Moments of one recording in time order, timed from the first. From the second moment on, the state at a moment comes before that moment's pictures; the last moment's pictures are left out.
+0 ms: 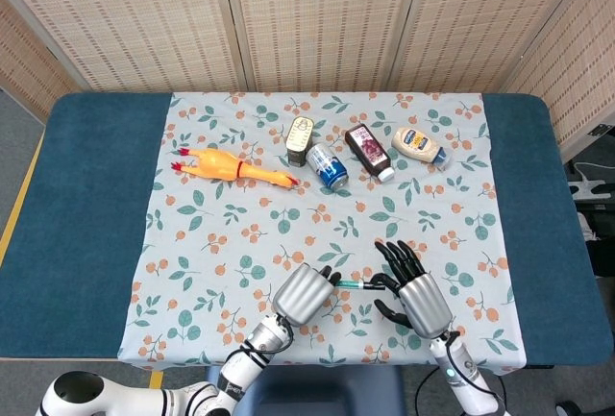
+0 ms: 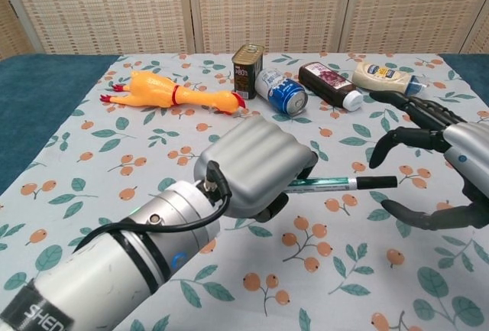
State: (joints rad) left arm -0.75 -2.06 -0.15 -1.38 1.35 1.11 1.02; right arm 0.25 -1.78 0.00 -1.11 -1.81 1.54 0.08
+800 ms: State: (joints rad) left arm -0.75 -2.04 -0.14 -1.42 1.34 1.12 1.03; right arm 0.28 -1.83 -0.01 -1.05 -1.78 1.54 0.06
